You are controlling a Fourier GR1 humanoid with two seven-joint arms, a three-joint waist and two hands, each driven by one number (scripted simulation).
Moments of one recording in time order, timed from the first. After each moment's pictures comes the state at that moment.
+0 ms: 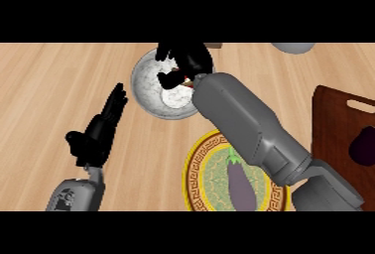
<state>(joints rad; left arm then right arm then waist) -0.17 0.04 -0.07 -1.53 -0.07 0.07 0.08 -1.26 0.00 0.49 -0.49 0.29 -0.29 0.16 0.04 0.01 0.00</state>
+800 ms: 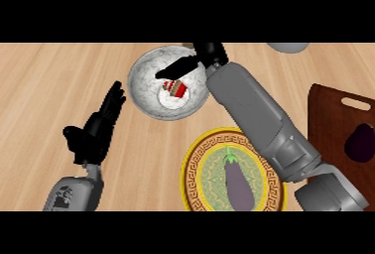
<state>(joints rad) -0.19 0.04 -0.05 -1.52 -0.06 0.06 0.10 -1.24 -0.02 0.24 -0.49 0.06 -0.30 -0.17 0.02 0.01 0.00</state>
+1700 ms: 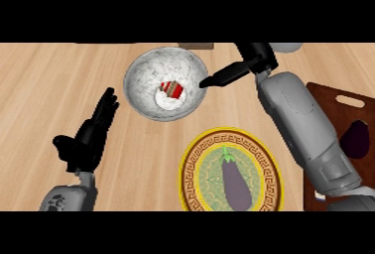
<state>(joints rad) -0.13 0.05 -0.03 -1.55 -0.06 0.05 0.08 -0.99 -0.16 0.09 -0.75 -0.09 0.07 -0.17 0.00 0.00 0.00</state>
